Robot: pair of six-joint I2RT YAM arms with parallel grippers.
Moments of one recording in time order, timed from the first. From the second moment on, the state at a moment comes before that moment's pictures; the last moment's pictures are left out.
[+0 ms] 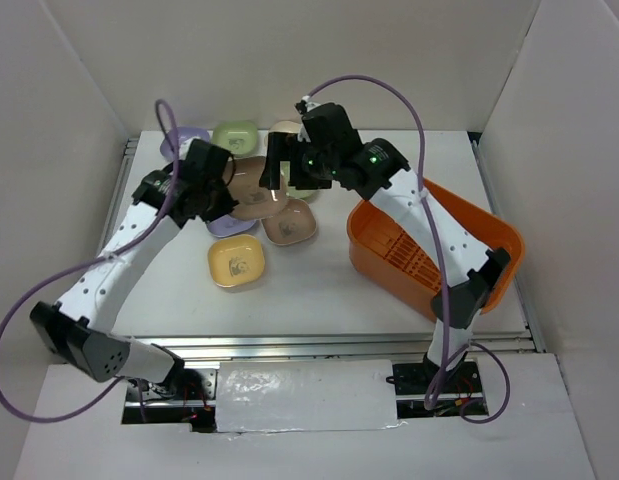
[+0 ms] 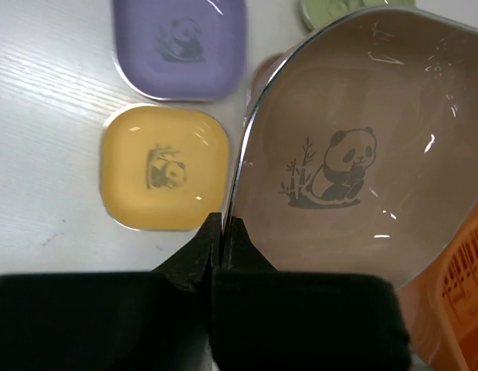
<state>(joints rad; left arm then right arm) -0.41 1.36 1.52 -1.03 -0.33 -0.84 0.75 1.76 2.09 -0.88 -0.07 0.57</state>
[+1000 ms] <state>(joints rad) -0.65 1.56 1.86 -1.22 -0.41 -0.89 0.60 1.56 1.67 -0.81 0.11 0.66</state>
